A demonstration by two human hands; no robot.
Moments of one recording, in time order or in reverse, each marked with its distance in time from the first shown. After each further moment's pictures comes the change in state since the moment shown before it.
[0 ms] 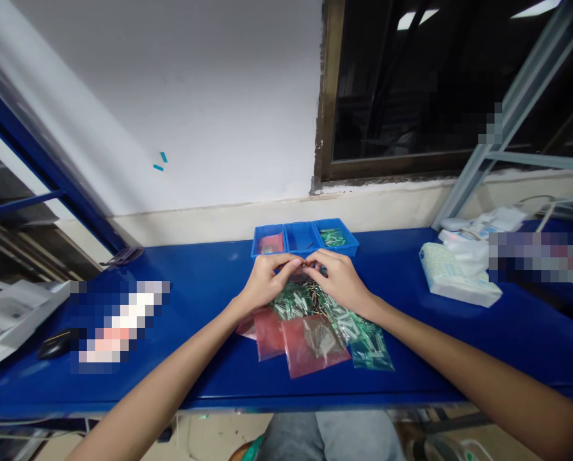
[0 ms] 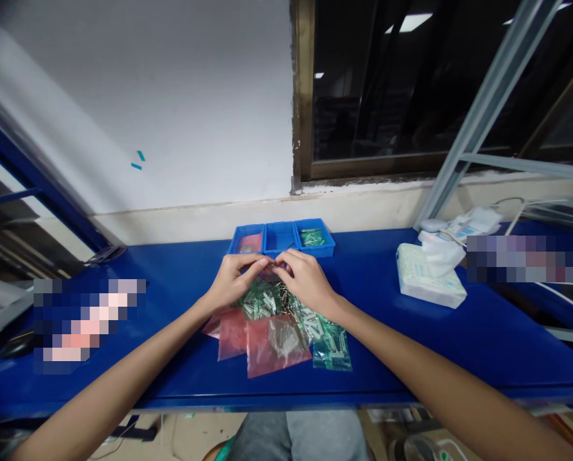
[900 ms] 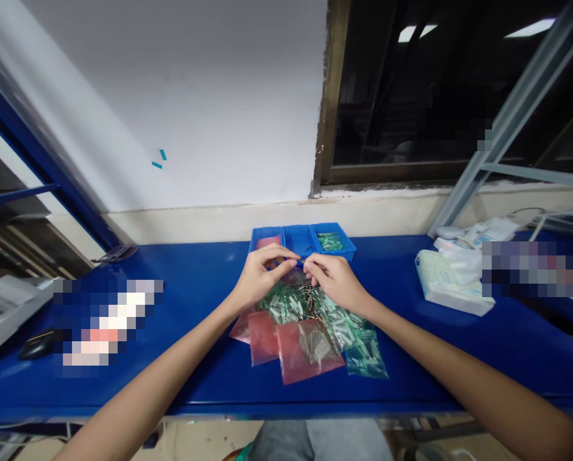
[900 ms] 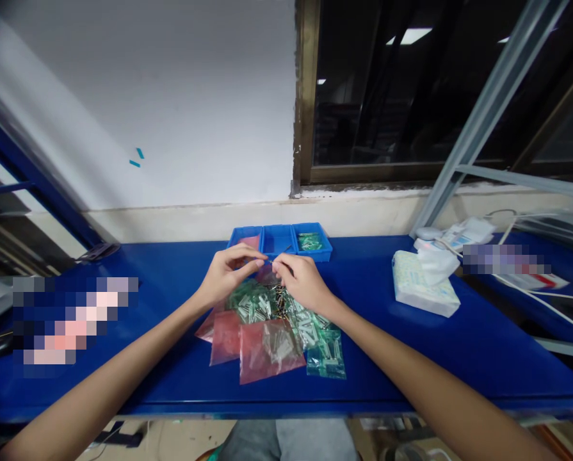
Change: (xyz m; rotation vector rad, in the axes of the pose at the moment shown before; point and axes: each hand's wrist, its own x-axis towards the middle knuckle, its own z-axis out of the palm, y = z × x) left_hand 0.007 -0.003 -0.006 -0.144 0.092 -0.011; right_hand 0.006 -0.005 -0.010 0.203 -0.095 0.139
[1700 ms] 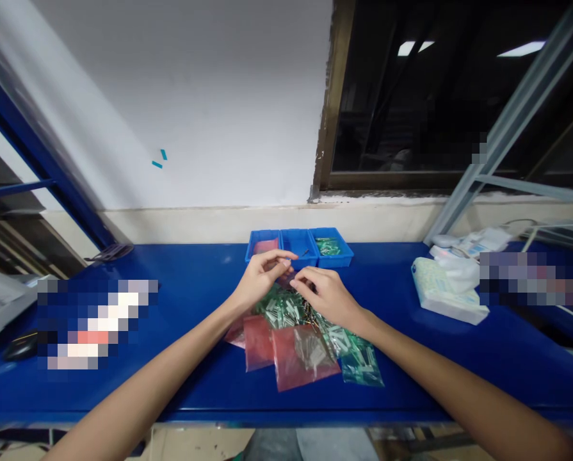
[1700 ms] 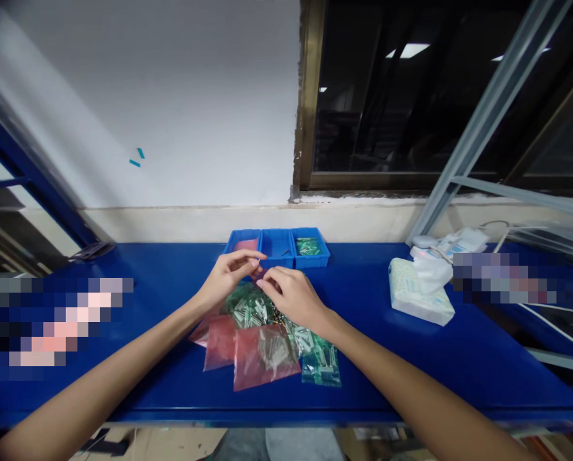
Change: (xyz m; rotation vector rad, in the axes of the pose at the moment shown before) left_hand -0.002 -0.006 0.007 -0.311 -0.024 -0.235; right_hand -0.010 -0.001 0.011 -0.225 -0.056 -0.147
